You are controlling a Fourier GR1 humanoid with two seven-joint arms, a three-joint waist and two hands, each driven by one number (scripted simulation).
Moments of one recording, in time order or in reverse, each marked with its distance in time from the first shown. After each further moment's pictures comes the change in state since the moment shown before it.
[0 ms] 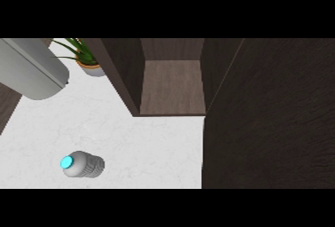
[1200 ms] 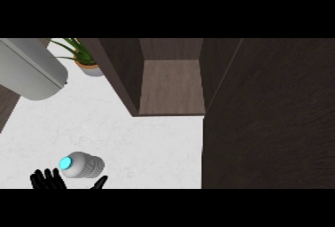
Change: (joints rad) left arm -0.421 0.001 0.407 0.751 0.334 -0.335 -0.214; right arm 0.247 0.002 -0.057 -0.005 0.016 0.133 -0.229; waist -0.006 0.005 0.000
